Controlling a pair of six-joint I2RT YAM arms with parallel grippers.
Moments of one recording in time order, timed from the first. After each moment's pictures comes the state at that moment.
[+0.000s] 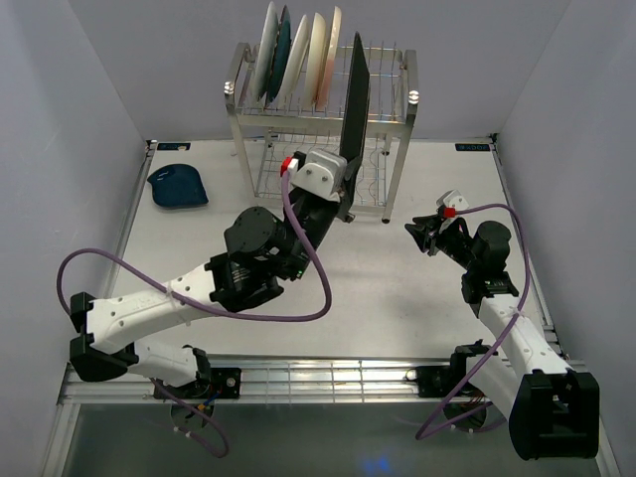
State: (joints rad) left arm -1.30 1.29 1.42 0.34 -0.70 0.30; right arm 0.07 0.93 0.44 0.39 -0.65 -0.16
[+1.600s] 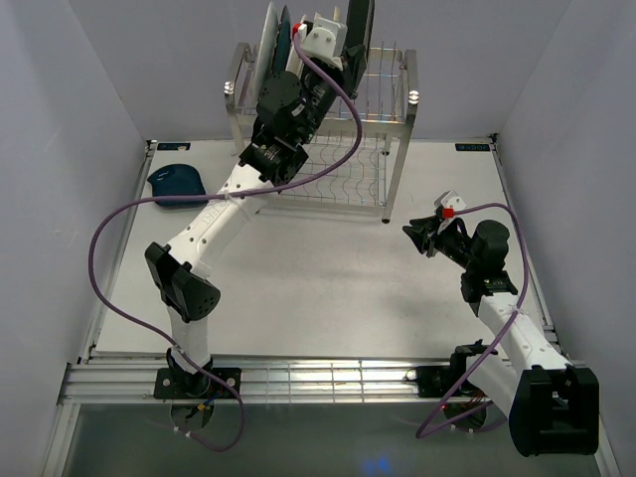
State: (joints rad) left arm -0.73 1.89 2.16 0.17 -0.13 0.06; right arm 0.07 0.95 0.44 0.39 -0.69 -0.16
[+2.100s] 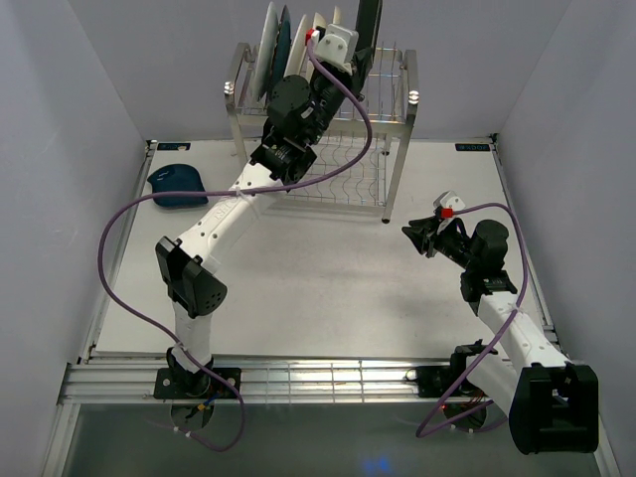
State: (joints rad) left arm -0.72 1.94 2.17 0.24 -0.10 0.10; right arm 0.07 0.96 0.44 0.39 -0.70 -0.16
